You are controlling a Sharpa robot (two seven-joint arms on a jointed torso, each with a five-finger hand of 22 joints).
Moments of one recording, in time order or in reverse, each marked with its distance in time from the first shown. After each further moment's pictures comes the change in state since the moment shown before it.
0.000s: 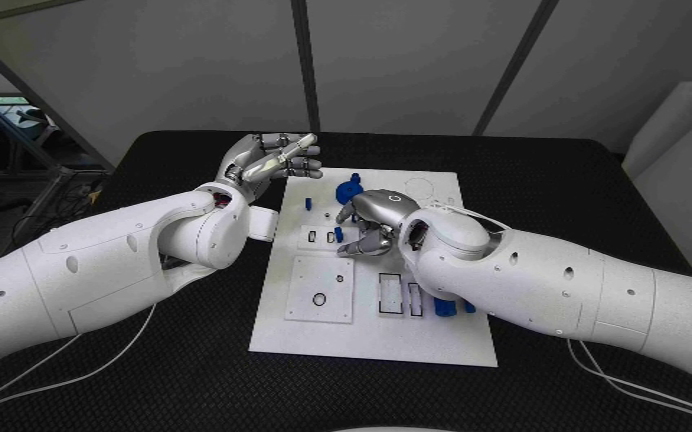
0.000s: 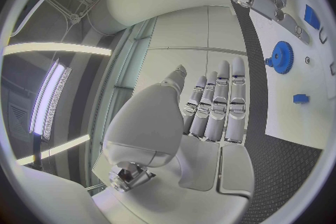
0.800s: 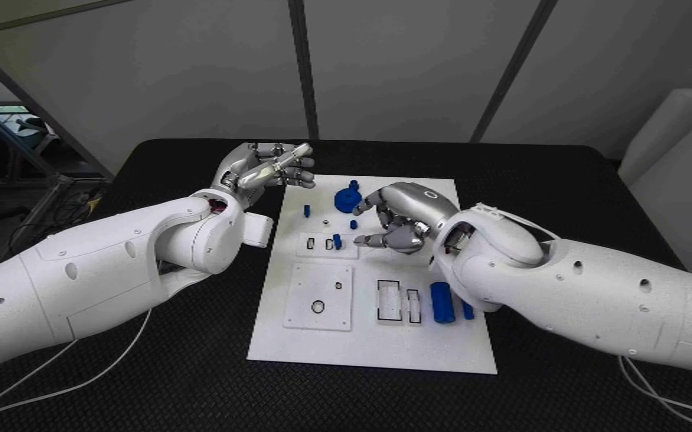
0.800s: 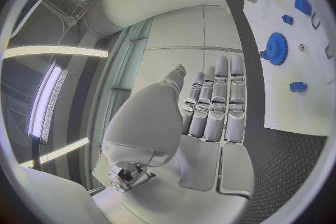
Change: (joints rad) left arm 0.000 -0.001 0.000 -0.039 -0.045 0.017 -0.046; left_hand -0.047 -0.028 -0.017 0.026 0.000 0.084 -0.027 0.032 0.010 0.153 -0.043 0.070 0.038 0.122 -0.045 0.090 0.066 0.000 0.071 -0.034 0.078 0.037; right arm 0.021 -0.216 0.035 0.202 0.116 -0.128 0.106; right_hand 0.113 0.051 -0.030 0.060 0.073 0.030 -0.011 0.050 0.011 -0.063 -0.012 -0.048 -0.076 -0.003 0.003 -0.088 0.000 0.032 -0.098 0.002 -0.111 -0.178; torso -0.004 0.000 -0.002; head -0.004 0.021
